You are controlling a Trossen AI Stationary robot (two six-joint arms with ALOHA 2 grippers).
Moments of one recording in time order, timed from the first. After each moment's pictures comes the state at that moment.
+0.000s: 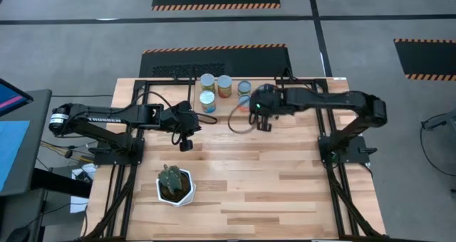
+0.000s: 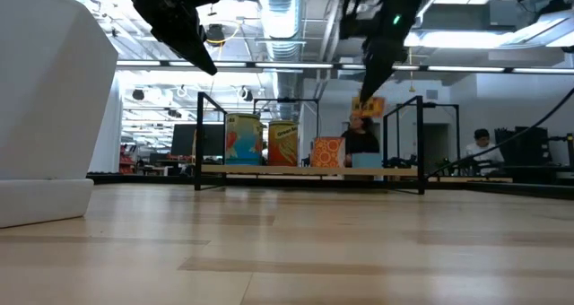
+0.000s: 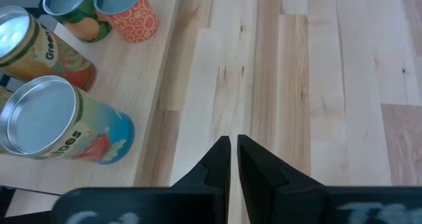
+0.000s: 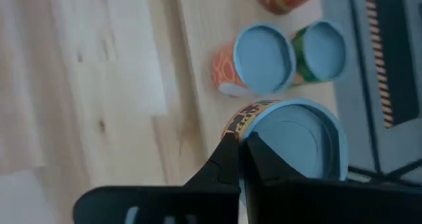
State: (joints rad) left arm 0.06 1.18 0.95 -0.59 -0.15 0.03; right arm -0.19 1.53 1.30 -0.87 0.36 -0.14
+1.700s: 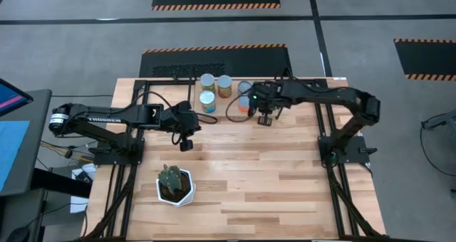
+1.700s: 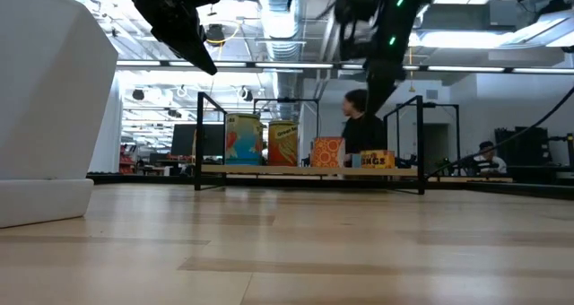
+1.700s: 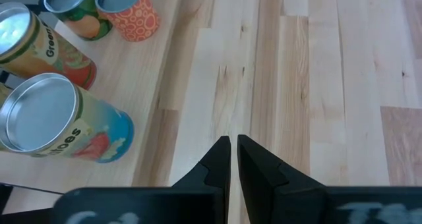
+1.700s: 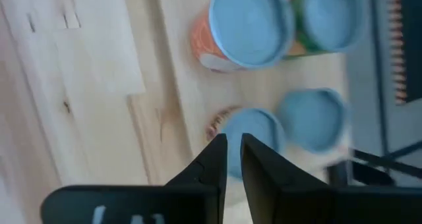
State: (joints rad) left arm 0.06 1.18 0.95 -0.59 -0.15 0.02; right arm -0.33 1.62 1.30 -0.87 0.28 -0.21
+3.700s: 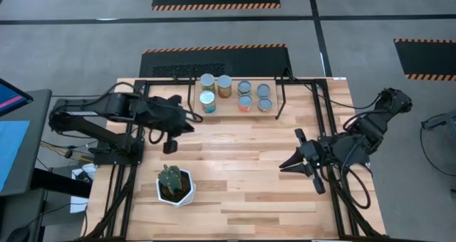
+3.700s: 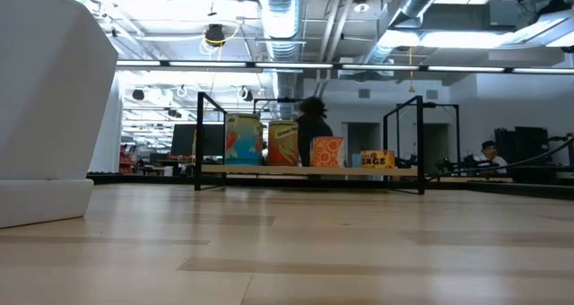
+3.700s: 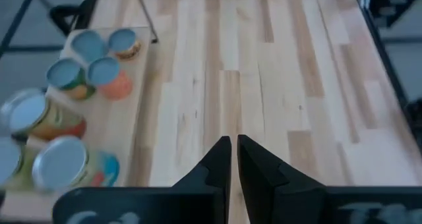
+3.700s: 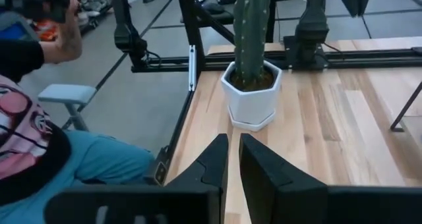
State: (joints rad) left arm -0.07 1.18 1.40 -0.97 -0.09 -0.02; right arm 0.66 1.10 1.30 -0.59 0.40 0.36
